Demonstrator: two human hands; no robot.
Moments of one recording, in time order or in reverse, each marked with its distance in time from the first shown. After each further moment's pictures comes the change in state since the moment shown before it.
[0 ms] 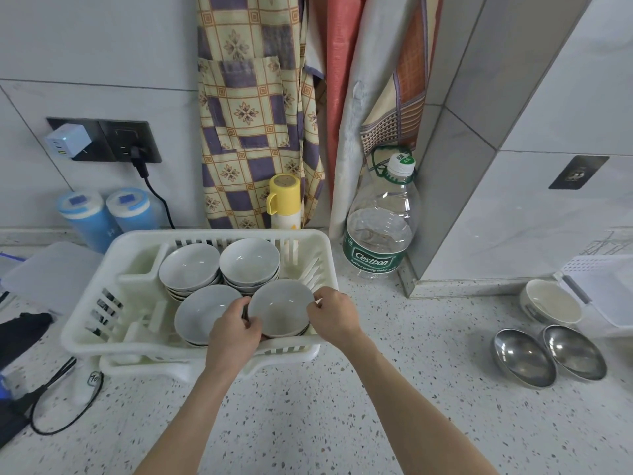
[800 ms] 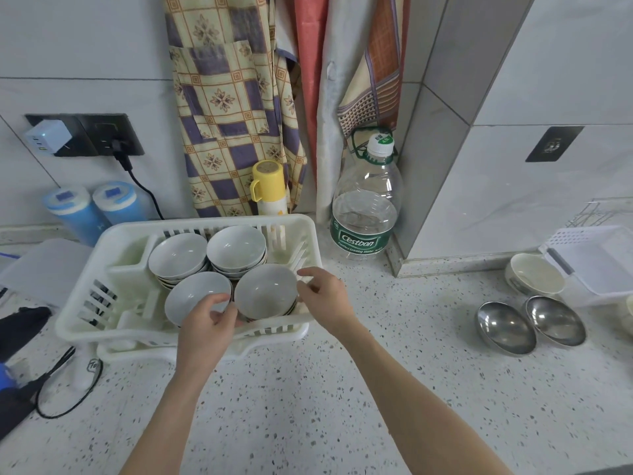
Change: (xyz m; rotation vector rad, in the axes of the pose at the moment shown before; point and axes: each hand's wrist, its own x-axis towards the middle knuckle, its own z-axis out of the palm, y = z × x) left_hand -0.031 -0.004 -0.017 -0.147 0.073 -0.067; right_hand -0.020 0.019 -0.010 0.423 0.045 -0.088
